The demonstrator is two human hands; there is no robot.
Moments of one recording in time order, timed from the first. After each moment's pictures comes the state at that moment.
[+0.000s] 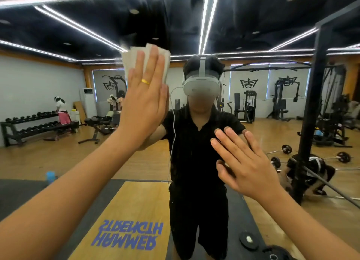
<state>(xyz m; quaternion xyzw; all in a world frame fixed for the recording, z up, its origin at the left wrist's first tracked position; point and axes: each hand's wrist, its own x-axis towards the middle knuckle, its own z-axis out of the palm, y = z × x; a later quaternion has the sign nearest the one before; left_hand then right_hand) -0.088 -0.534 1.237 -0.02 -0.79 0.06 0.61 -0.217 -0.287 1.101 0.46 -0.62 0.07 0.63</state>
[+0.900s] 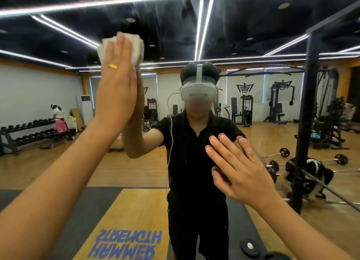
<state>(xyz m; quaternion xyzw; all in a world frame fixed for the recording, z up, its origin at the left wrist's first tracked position) -0.080 -0.559 1.277 0.02 -0.77 -0.01 0.64 -0.218 -0.286 1.102 0.47 -0.62 0.08 0.62</state>
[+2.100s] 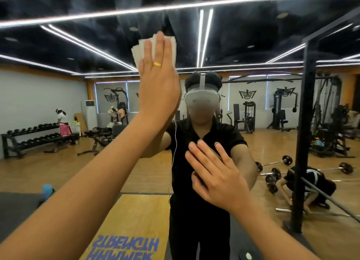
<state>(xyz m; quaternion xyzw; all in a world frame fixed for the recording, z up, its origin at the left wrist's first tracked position) -0.131 -0.446 1.299 0.02 -0.76 -0.02 0.64 -0.215 -0.284 1.100 0.47 -0.63 0.09 0.61</state>
